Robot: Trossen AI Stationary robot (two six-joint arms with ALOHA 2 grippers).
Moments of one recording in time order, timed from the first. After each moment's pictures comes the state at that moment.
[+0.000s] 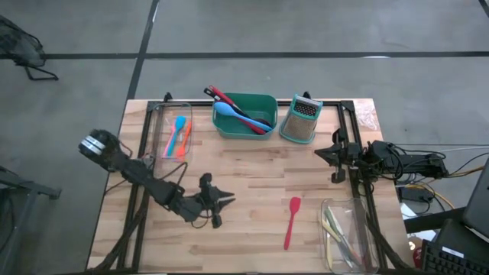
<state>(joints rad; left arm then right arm) -0.56 1.49 0.68 0.38 -0.75 -0.44 0.02 0.04 0.11 0.06 0.14 -0.03</state>
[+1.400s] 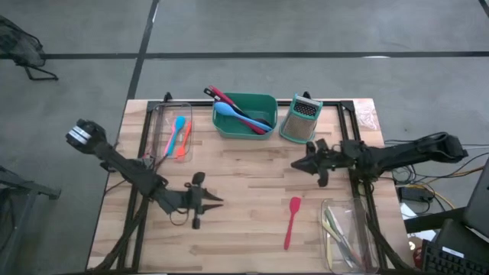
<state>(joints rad) -0.60 1.28 0.52 0.45 -0.56 -0.18 0.02 0.75 0.22 0.52 -0.09 0.61</state>
